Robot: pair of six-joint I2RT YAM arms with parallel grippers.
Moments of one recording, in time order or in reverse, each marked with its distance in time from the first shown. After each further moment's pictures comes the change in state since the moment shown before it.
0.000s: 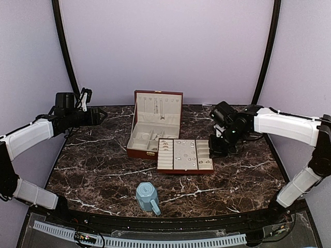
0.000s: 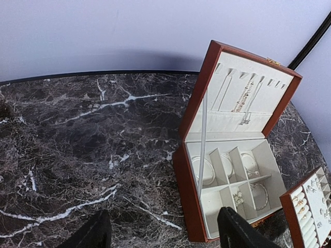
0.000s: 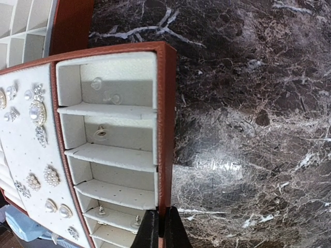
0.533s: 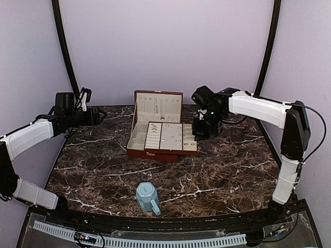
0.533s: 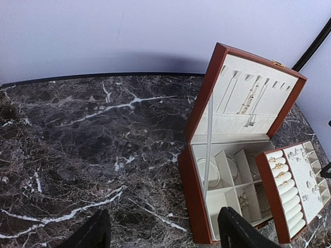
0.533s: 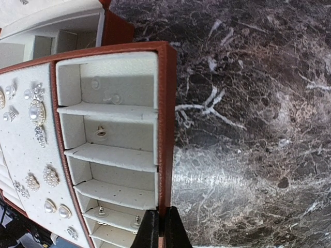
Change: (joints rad) left arm 0.000 -0.001 -0.002 0.008 -0.019 0.005; right arm -0.031 0.351 0.443 -0.078 0.017 -0.006
